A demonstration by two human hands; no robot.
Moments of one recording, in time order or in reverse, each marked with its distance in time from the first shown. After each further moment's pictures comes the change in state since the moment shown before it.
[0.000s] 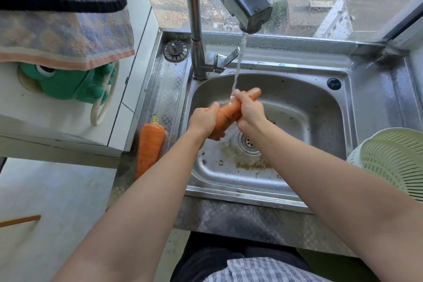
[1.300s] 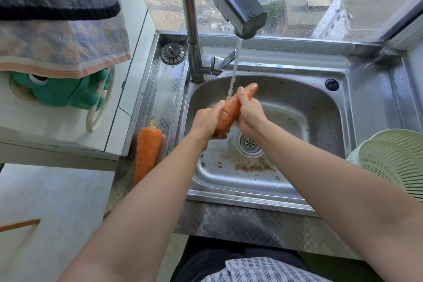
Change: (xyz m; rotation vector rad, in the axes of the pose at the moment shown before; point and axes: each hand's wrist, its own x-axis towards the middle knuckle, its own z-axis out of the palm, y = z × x) left_hand -0.001 0.009 0.010 -0.142 -0.002 -0.046; right_hand 0.005 -0.005 -0.006 -0.105 -0.173 -0.032
